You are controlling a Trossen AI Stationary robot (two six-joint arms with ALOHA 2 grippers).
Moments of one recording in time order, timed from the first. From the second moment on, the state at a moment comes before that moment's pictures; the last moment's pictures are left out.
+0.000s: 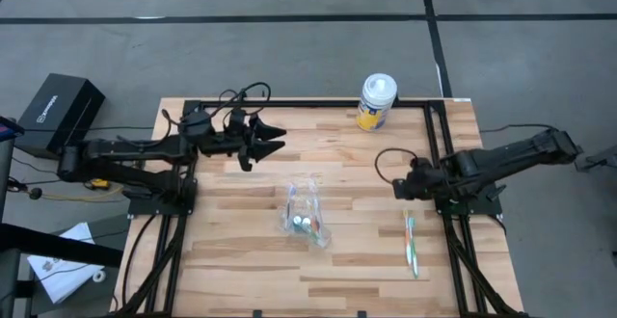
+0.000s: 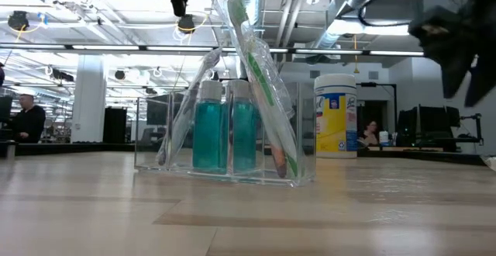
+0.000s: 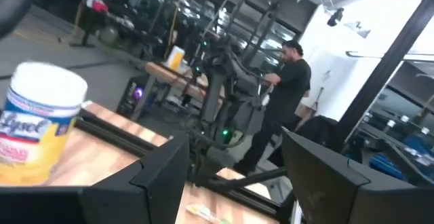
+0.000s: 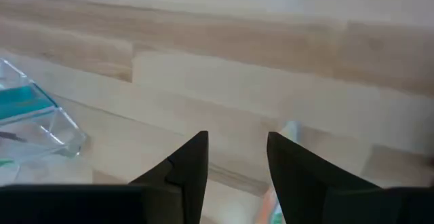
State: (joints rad) left arm 0.20 1.04 0.70 0.48 0.14 -0.51; right arm 0.24 0.84 0.63 -0.99 0.11 1.66
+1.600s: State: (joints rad) left arm 0.23 1.06 0.69 0.42 0.19 -0.53; right arm 0.48 0.84 0.30 -0.65 0.11 2.01
